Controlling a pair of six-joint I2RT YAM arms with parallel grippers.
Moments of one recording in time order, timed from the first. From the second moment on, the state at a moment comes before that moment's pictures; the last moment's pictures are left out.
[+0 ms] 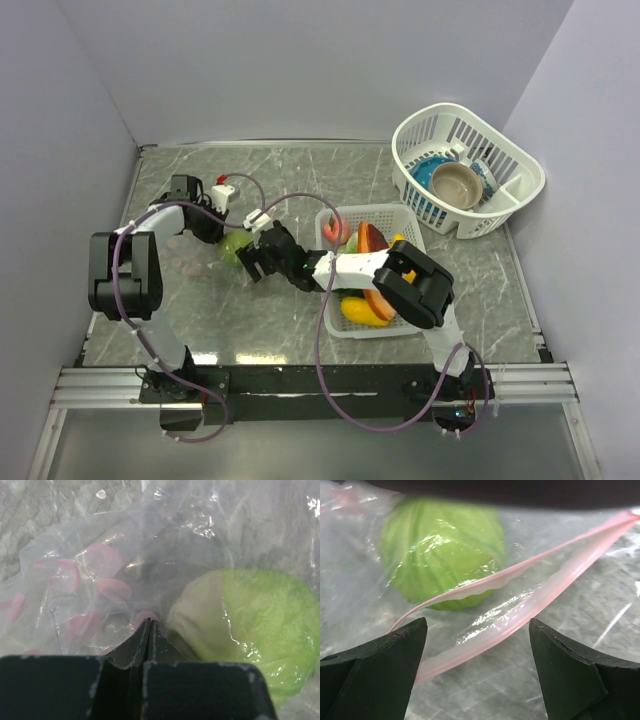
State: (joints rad) left arm 0.01 1.76 1.12 -0.42 0.38 0.51; right arm 1.01 2.06 1.30 0.25 0.22 0.12
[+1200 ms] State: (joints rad) left arm -0.03 1.81 1.20 -0.46 0.41 0.56; right arm 1.10 2.12 1.37 0.17 0.37 0.04
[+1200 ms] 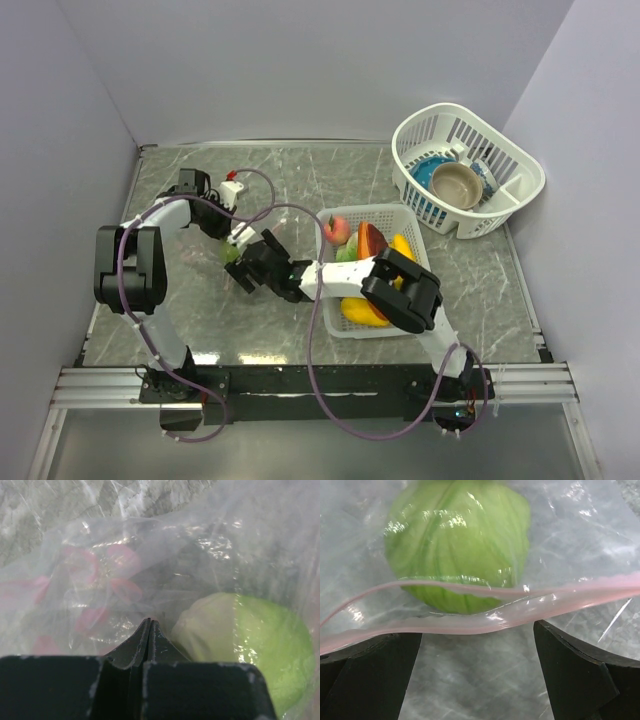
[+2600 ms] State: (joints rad) left arm -0.03 1.83 1.16 -0.45 0.40 0.57; right arm 1.03 1.91 1.21 0.19 0.17 0.03
